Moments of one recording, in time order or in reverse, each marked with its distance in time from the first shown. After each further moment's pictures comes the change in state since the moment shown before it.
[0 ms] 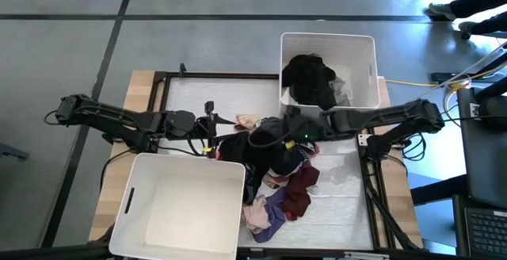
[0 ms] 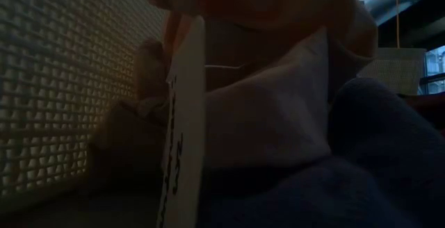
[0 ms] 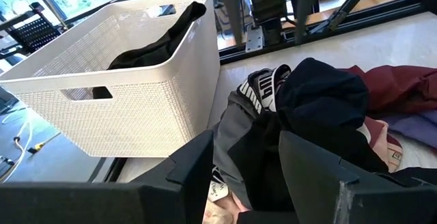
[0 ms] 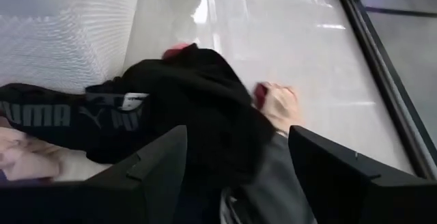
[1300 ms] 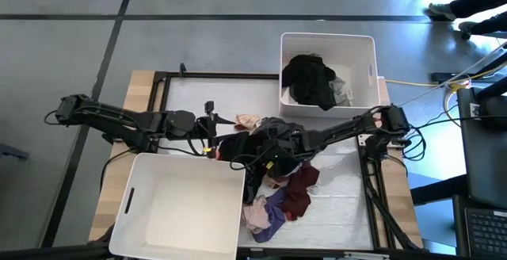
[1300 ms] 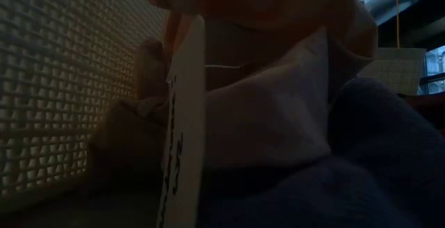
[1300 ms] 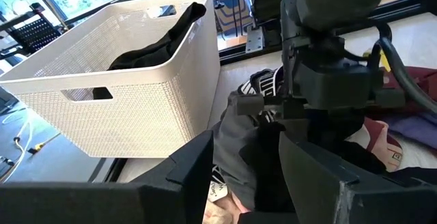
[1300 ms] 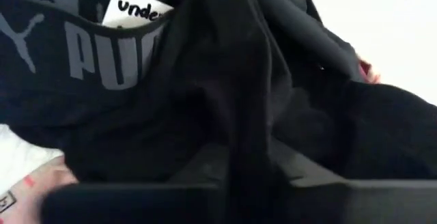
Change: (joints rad) left arm 0.000 0.000 0.000 0.002 0.000 0.000; right arm 0.013 0.351 -0.142 0.360 -0.033 -0.158
